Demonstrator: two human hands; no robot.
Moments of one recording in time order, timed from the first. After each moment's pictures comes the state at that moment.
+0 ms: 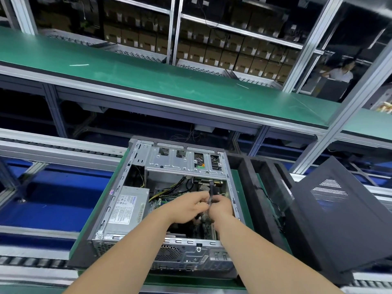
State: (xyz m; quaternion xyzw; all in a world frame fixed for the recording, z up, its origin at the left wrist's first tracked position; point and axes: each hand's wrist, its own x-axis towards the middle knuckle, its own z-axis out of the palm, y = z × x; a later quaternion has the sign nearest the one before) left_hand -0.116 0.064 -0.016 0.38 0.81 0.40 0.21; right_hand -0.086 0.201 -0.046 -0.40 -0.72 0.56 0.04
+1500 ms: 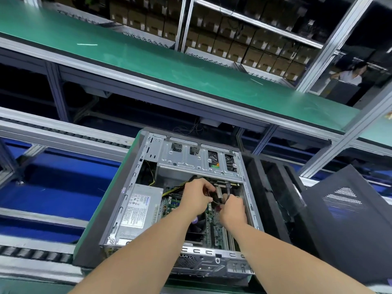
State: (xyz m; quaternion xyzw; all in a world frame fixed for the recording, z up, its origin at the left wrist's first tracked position) left_hand -0.145 0.076 -0.039 0.11 0.84 0.51 0.11; right_hand -0.106 0.212 -0.063 -0.31 -0.93 0.18 -0.01
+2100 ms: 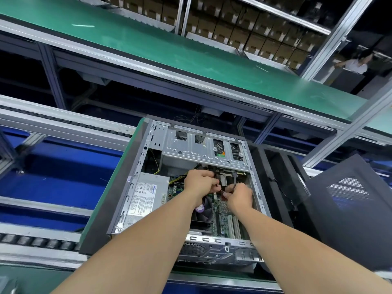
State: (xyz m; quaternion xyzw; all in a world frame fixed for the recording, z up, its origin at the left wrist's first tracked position) left_hand -0.157 0.082 -0.051 -0.11 0.59 0.76 0.26; right_hand -0.116 0.219 -0.066 -0.32 -0.91 0.25 0.01
